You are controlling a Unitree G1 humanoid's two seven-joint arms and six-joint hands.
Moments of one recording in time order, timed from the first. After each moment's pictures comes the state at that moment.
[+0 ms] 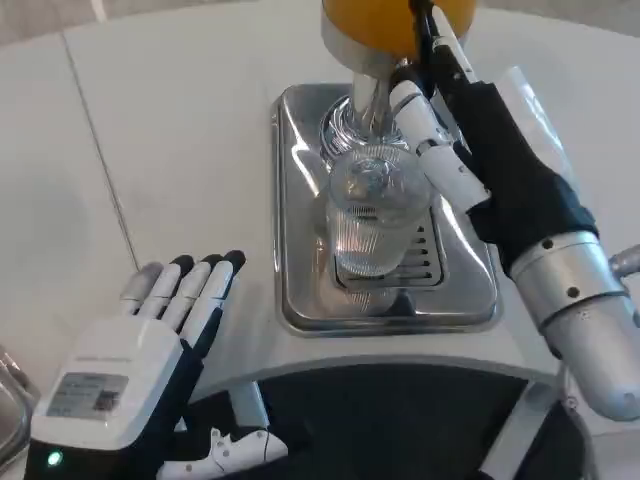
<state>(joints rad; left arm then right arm) 0.24 0.46 -0.02 -0.38 0.90 -0.17 0.10 -0.47 -0.11 0.18 -0.53 -0.50 0.52 0.21</state>
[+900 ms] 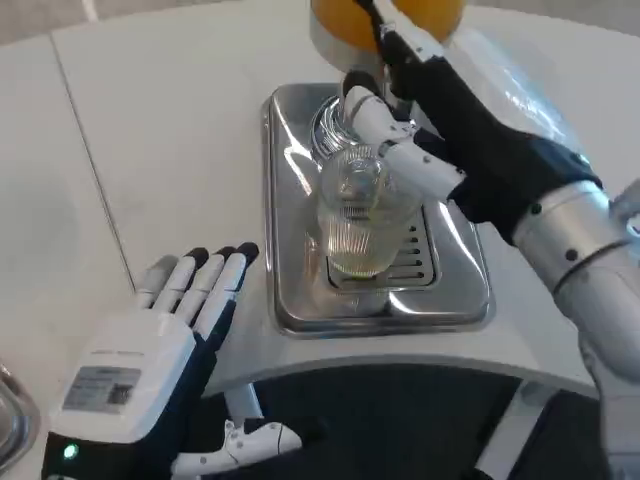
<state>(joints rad) 0.20 0.45 -0.05 -0.34 0.88 -0.19 0.14 -0.63 -0.29 0.29 -0.60 -0.70 0.66 0.46</state>
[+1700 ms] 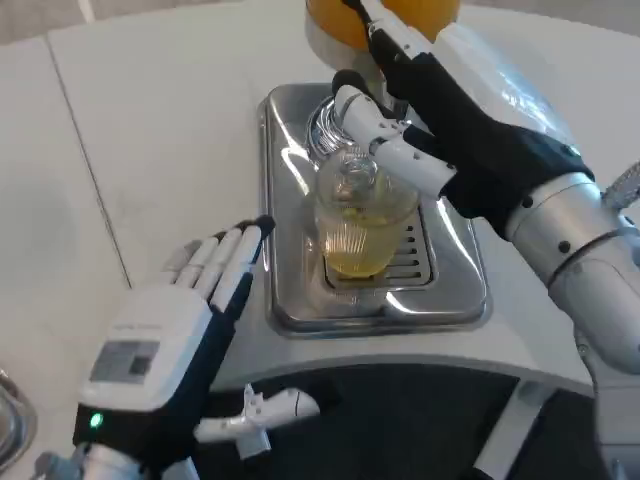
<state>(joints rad) 0.03 0.40 -0.09 -0.18 0.84 -0.23 0.19 -0.65 -0.29 0.30 -0.60 -0.72 0.66 0.50</state>
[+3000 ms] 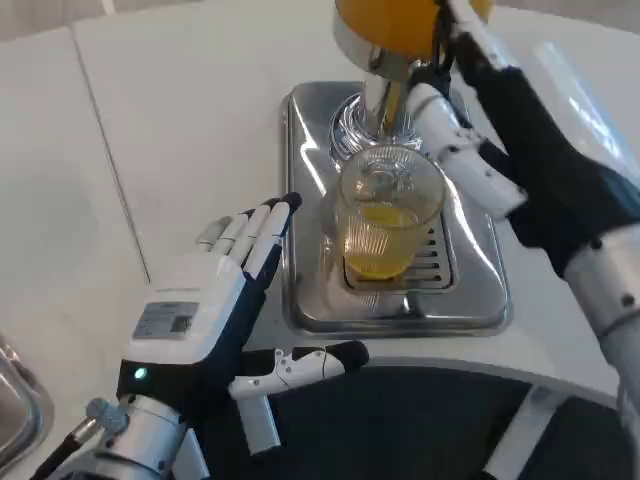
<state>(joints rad) -0.14 0.39 -0.18 -0.02 0.84 -0.19 0.21 -0.45 -0.20 0.24 -0.77 -0.79 0.70 0.38</state>
